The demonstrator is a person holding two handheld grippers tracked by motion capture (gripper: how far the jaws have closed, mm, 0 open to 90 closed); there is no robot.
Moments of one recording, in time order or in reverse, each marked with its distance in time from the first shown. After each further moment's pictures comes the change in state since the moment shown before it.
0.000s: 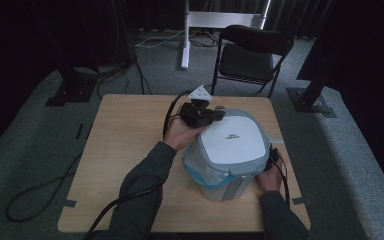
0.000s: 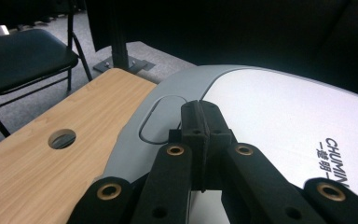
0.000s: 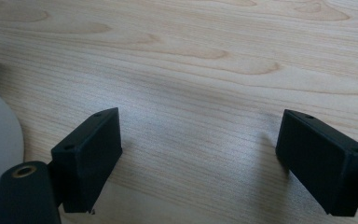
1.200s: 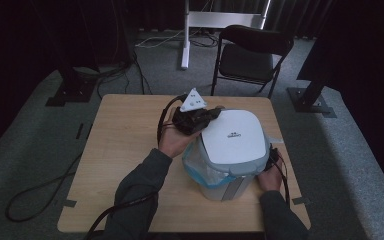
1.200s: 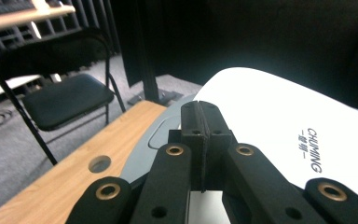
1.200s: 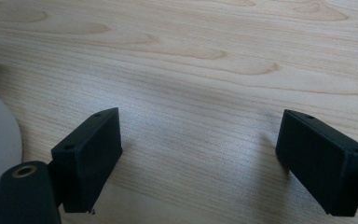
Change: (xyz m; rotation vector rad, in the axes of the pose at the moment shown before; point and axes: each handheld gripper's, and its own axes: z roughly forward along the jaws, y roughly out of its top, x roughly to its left) left arm -0.023 -0.004 -0.024 -0.106 0.118 0.103; right arm -0.001 0.000 0.000 0.000 -0.003 0.001
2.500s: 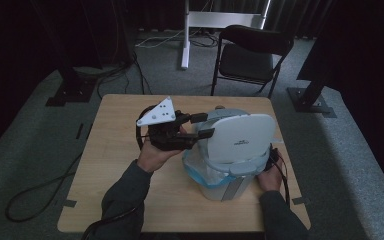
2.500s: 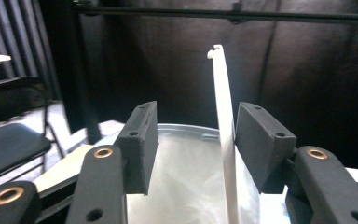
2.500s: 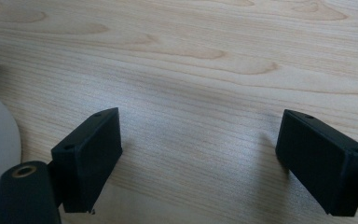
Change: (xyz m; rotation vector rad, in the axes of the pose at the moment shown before) left arm -0.020 -0.006 -0.081 -0.234 -0.192 0.013; right arm 0.000 0.000 0.000 0.001 -0.003 0.002
